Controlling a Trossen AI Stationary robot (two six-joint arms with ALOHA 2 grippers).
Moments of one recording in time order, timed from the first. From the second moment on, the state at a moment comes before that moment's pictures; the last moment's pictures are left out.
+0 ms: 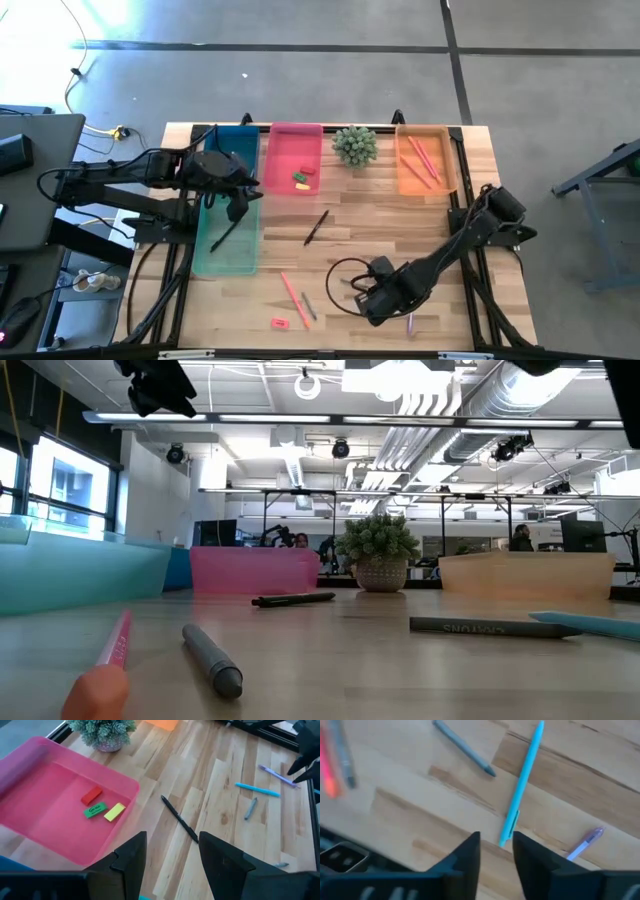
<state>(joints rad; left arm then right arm) 0.17 0.89 0.97 -0.80 -0.11 -0.34 0.65 1.86 1.49 -1.06 0.07 1.77</state>
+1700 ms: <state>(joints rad) 0.17 0.90 0.97 -0.81 -0.08 -0.32 0.65 2.10 1.40 -0.88 -0.14 1.71</state>
